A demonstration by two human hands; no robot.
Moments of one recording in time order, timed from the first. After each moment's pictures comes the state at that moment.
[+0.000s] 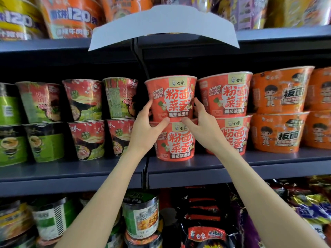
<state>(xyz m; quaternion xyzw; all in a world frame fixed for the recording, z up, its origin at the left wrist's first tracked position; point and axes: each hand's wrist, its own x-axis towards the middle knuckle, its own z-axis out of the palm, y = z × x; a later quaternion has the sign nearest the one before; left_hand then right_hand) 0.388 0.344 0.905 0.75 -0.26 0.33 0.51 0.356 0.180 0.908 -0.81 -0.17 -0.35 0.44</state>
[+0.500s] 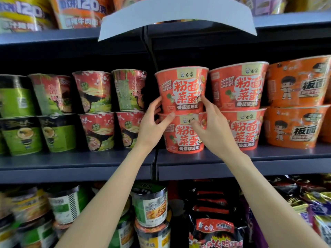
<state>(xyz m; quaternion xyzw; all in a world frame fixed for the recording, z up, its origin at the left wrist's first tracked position) 0.393 0.356 0.893 0.72 -0.28 0.31 0.55 0.356 0.188 0.884 -0.82 -0.16 -0.44 0.33</state>
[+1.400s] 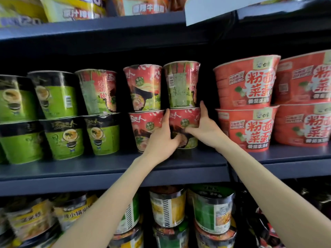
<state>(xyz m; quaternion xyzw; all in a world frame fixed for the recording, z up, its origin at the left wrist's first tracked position) 0.429 0.501 0.872 0.86 -0.25 0.25 0.36 0.423 0.352 0.891 -0.85 -0.10 -0.25 0.45</state>
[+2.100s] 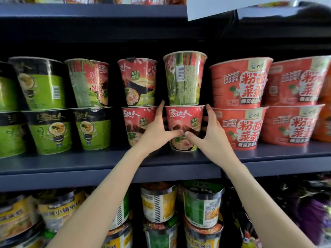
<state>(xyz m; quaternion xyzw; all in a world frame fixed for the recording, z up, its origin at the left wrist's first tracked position) 0.419 0.500 0.886 0.82 -0.29 0.16 0.47 0.383 0.342 0.860 -0.85 -0.08 -0.37 0.37</state>
